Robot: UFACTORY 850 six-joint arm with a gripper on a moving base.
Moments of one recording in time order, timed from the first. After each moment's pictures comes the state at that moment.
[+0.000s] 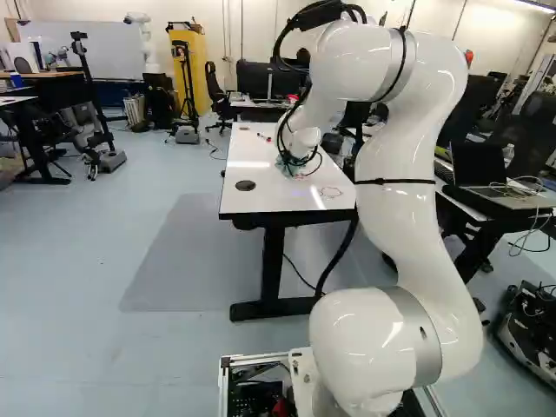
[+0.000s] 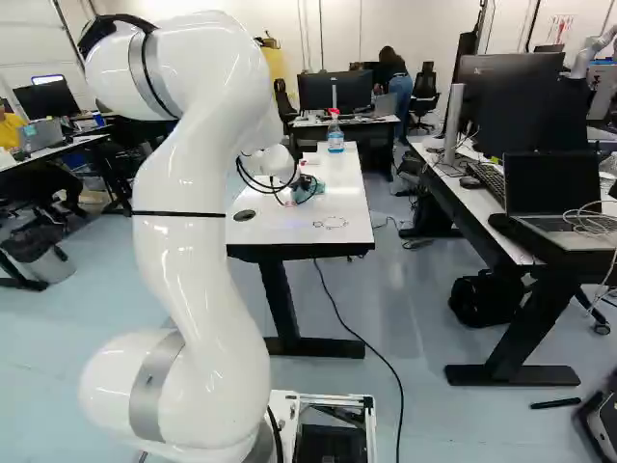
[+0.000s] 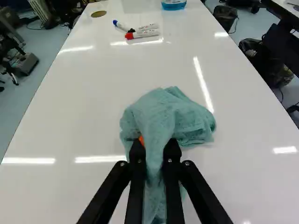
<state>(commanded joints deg) -0.6 -34.1 -71.1 4.8 14.3 0.0</state>
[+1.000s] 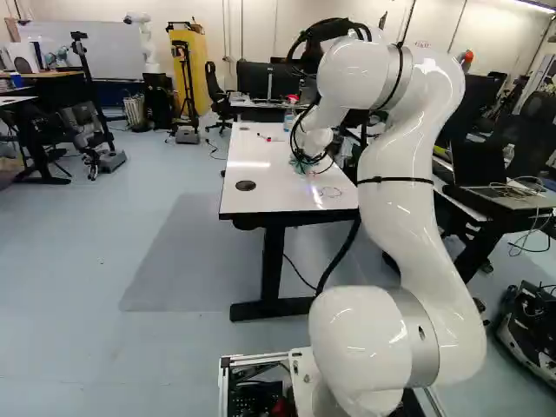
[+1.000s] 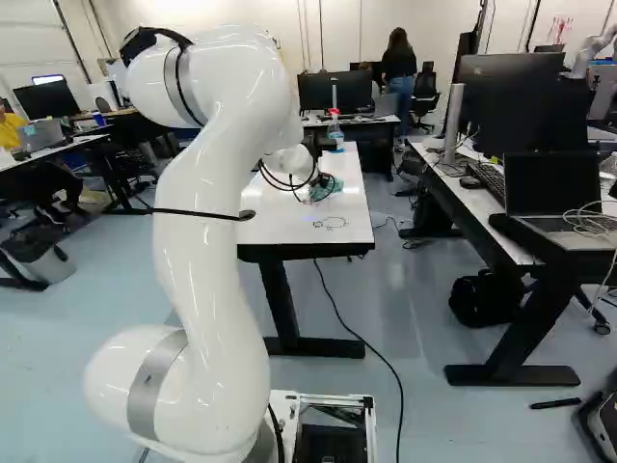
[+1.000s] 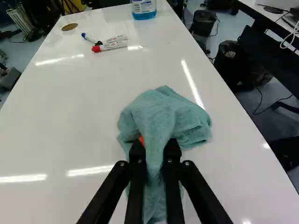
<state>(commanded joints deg) -6.7 -37.1 -75.3 4.8 14.3 0.0</state>
